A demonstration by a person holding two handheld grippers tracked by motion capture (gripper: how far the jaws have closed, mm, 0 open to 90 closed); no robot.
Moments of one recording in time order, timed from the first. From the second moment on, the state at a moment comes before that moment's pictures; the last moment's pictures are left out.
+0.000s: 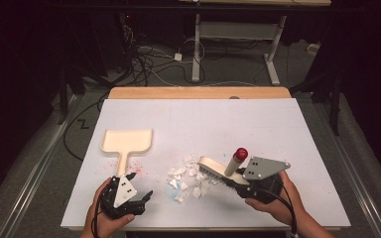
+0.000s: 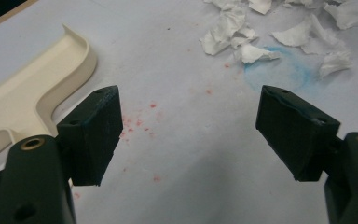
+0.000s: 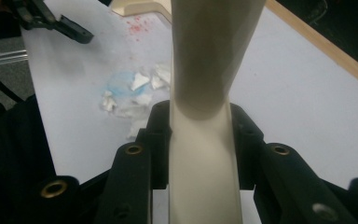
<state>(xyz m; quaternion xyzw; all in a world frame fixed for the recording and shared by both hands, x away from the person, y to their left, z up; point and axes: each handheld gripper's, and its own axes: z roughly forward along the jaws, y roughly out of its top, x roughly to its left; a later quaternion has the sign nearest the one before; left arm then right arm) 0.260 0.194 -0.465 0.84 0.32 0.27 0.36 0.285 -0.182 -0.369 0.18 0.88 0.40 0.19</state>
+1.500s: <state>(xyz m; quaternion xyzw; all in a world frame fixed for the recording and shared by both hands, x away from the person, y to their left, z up) 0.258 0.206 -0.462 0.82 0.34 0.28 0.37 0.335 -0.131 -0.407 0.19 0.89 0.41 0.11</state>
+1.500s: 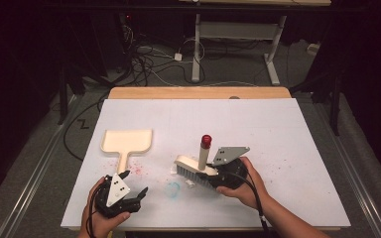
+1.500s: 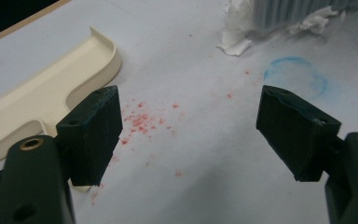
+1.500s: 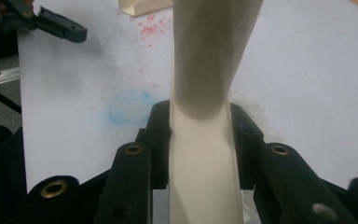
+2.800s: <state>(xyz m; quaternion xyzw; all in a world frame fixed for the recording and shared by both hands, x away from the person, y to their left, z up) 0.259 0.204 -0.462 0.82 0.34 0.28 0.37 0.324 -0.148 -0.411 0.15 0.91 0.38 0.11</state>
